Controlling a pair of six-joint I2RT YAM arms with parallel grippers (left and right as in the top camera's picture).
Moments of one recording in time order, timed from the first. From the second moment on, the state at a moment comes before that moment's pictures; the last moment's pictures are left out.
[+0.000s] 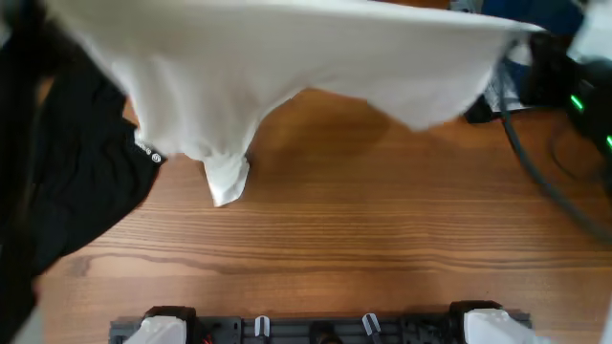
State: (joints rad) left arm -0.07 1.24 2.16 -0.86 -0.17 -0.07; right arm 0.02 1.28 2.05 -1.20 -0.02 0.07
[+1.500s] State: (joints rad) left arm -0.07 2.41 2.16 -0.44 -0.17 0.02; right arm 0.05 2.48 2.08 -0.45 -0.05 -0.01
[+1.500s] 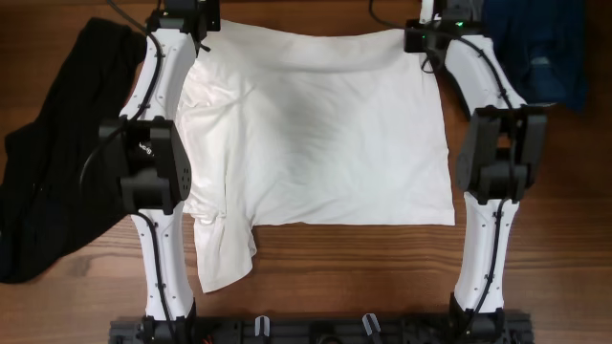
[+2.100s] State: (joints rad) left arm -0.07 2.17 2.16 -1.01 -0.09 -0.07; right arm 0.06 2.15 2.07 -0.85 -0.03 0.02
